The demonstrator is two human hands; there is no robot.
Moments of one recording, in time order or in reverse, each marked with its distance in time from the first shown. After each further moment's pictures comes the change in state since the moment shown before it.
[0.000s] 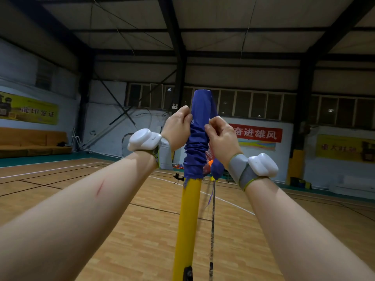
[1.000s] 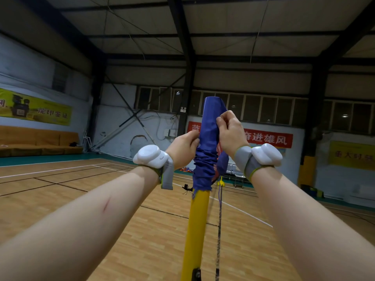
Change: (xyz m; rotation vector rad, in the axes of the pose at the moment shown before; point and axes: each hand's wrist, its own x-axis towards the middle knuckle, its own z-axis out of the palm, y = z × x) left_hand -0.033 -0.009 -0.017 0.113 -0.231 -0.047; right_hand 0.024 -0.018 0.008 -0.144 0.029 0.039
